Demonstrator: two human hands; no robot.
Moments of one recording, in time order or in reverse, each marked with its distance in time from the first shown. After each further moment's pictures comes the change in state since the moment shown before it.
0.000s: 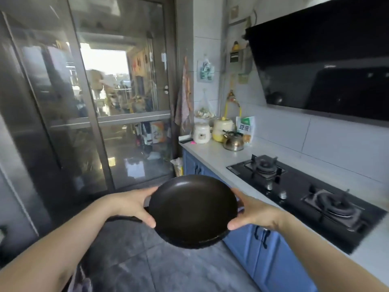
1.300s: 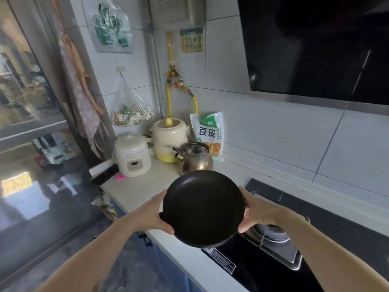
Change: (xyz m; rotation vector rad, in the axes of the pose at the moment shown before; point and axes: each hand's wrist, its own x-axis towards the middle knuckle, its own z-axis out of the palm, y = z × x) left_hand 0.812 0.058 -0.195 0.081 -0.073 0.323; right_hand 0.546 0.261 -0.432 -0.095 0.214 0.377
